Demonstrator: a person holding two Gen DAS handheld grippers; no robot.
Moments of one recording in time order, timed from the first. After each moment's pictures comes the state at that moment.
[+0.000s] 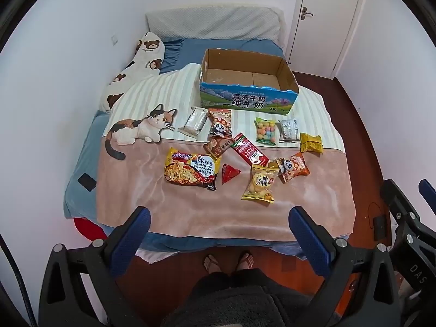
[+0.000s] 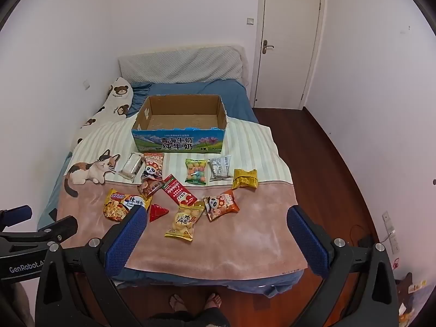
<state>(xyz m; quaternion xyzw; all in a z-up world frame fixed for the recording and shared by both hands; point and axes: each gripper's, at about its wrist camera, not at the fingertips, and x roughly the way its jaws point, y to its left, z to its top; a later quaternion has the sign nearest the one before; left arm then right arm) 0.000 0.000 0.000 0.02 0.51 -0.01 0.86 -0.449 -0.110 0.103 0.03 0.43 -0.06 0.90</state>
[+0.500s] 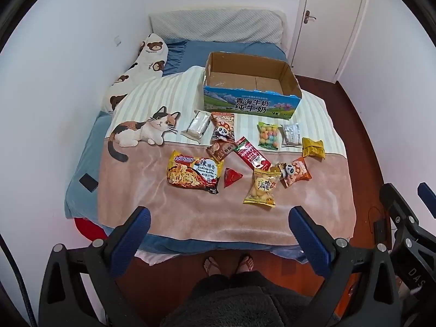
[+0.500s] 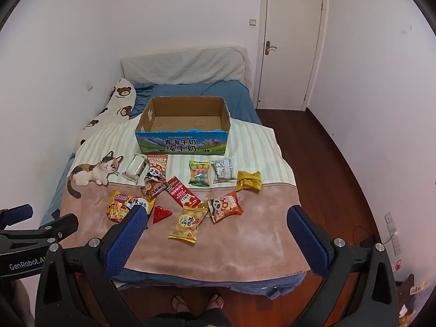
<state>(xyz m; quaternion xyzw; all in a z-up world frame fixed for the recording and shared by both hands) 0.005 0.002 0.004 0.01 0.51 -0.01 0.86 -0.447 -0.110 0.104 0.03 0.43 -0.05 0.90</state>
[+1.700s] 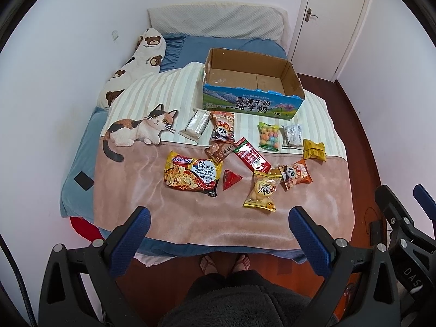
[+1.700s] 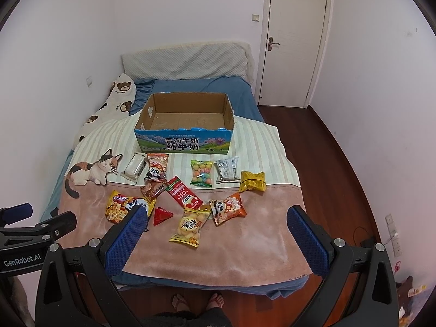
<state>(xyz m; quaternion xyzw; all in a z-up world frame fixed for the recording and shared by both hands) 0.026 0.010 -0.003 0.00 0.52 -0.02 0.85 -0.424 -0.105 0.093 0.03 0.44 -0.05 0.90</state>
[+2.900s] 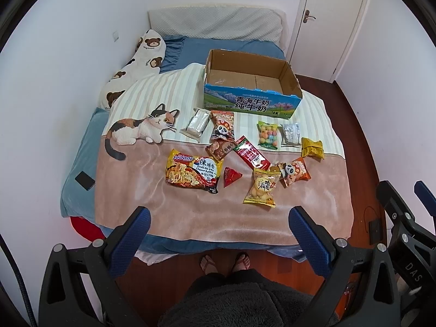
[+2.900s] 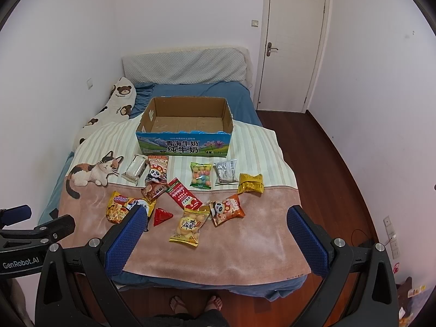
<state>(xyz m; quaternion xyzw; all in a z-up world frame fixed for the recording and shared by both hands) 0.013 0.017 0.002 -0.01 0.52 -0.02 0.85 -0.438 -0.101 0.101 0.02 0.43 -0.05 0.90</state>
